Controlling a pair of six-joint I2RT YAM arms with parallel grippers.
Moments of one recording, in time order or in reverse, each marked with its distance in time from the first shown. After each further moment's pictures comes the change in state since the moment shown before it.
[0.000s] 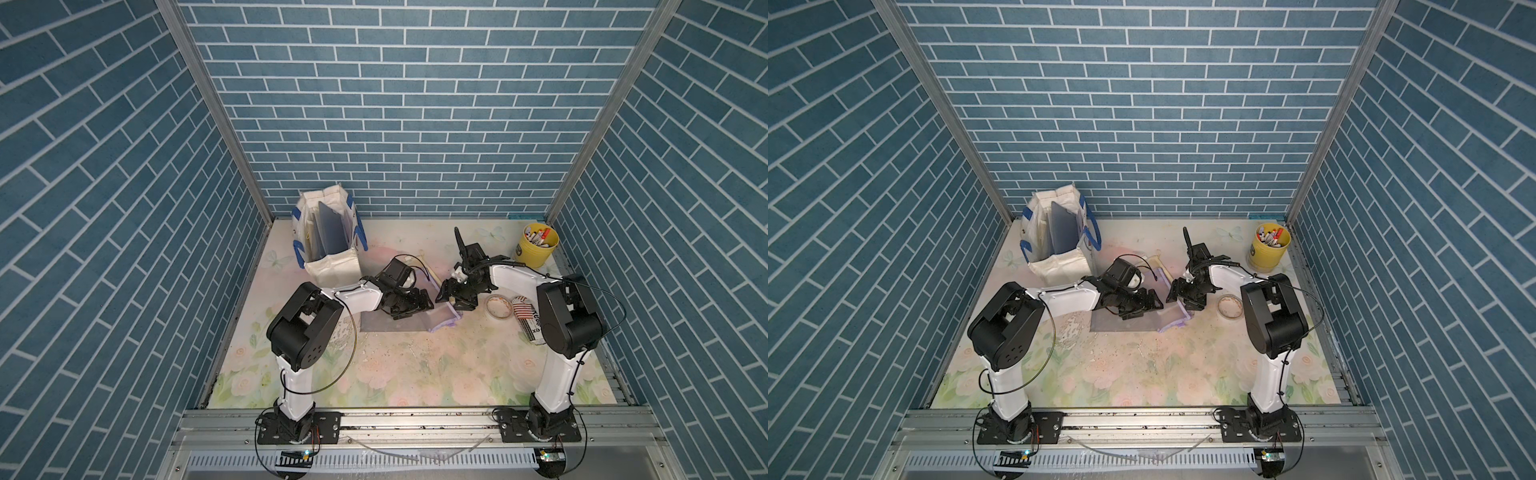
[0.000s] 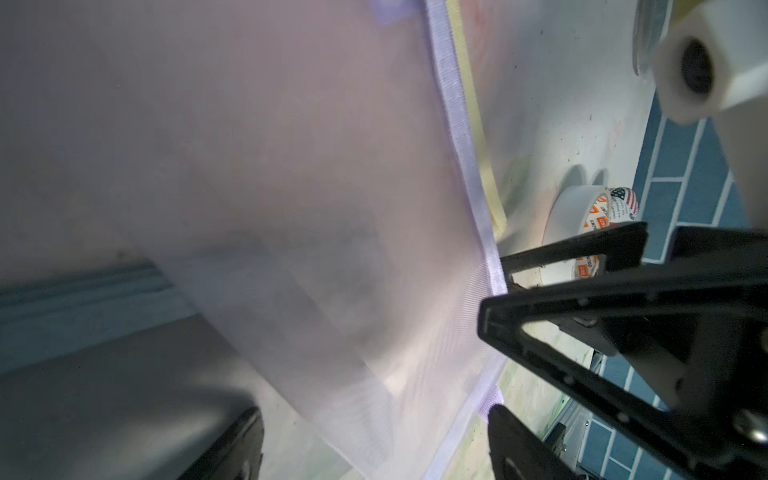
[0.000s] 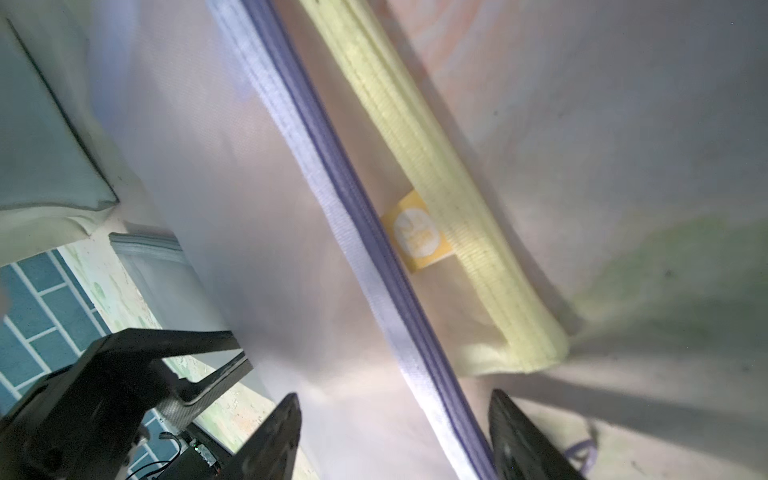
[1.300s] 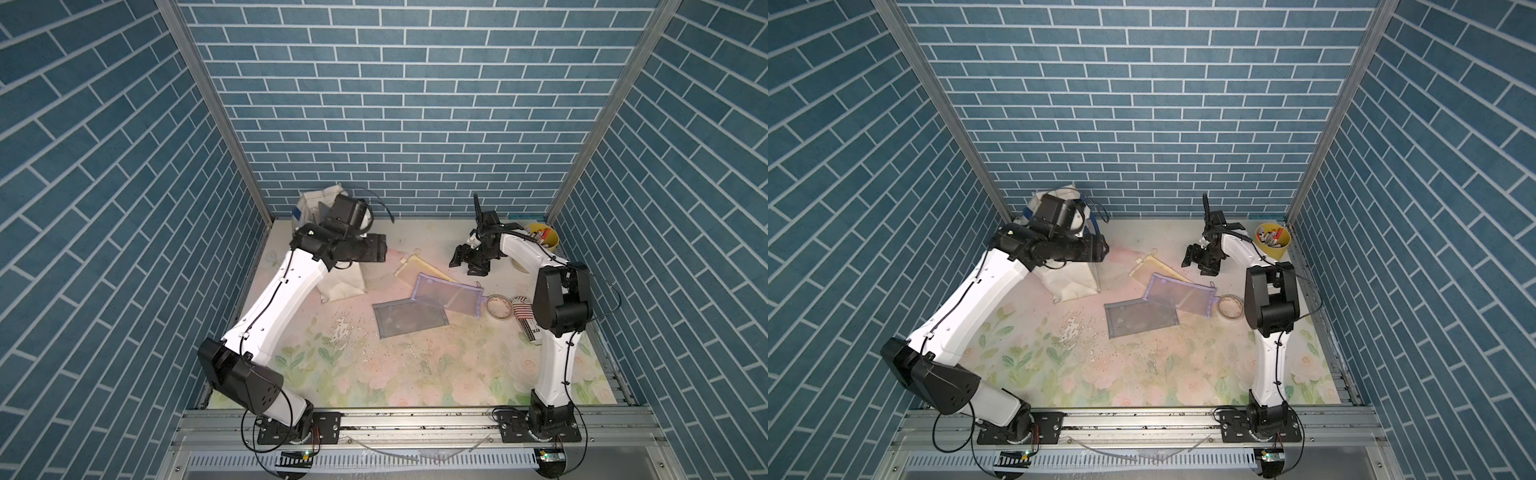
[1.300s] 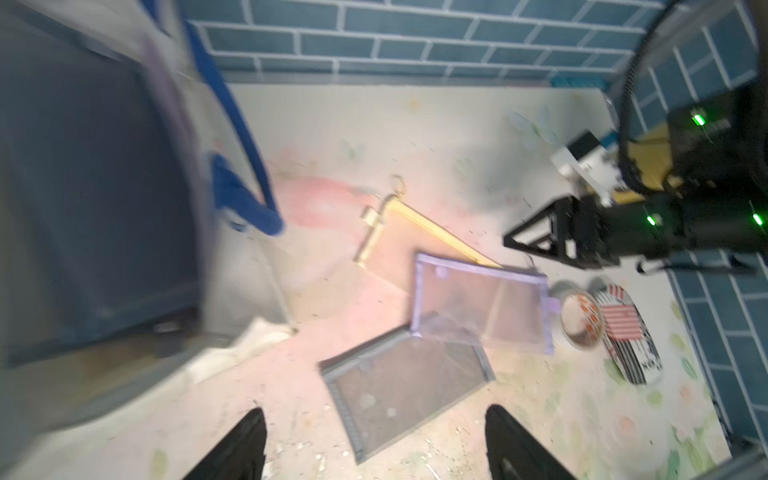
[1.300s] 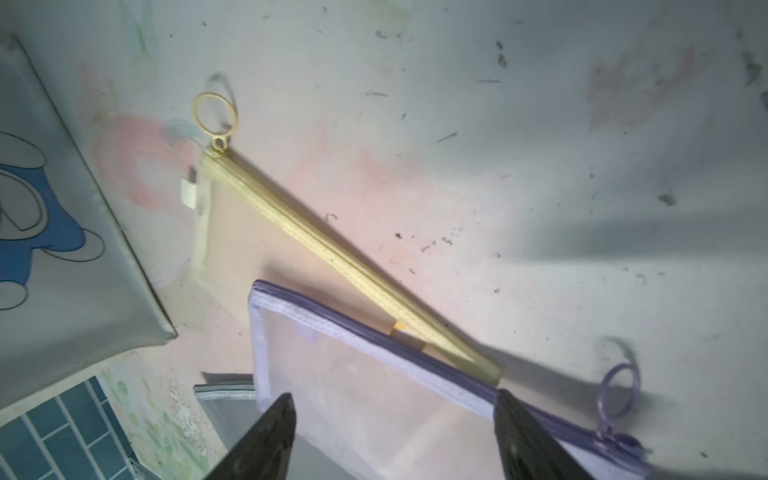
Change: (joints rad) left arm 0.129 -0.379 0.474 -0.750 -0.376 0.416; right arm -0.159 0.228 0.489 -0.234 0.100 -0.127
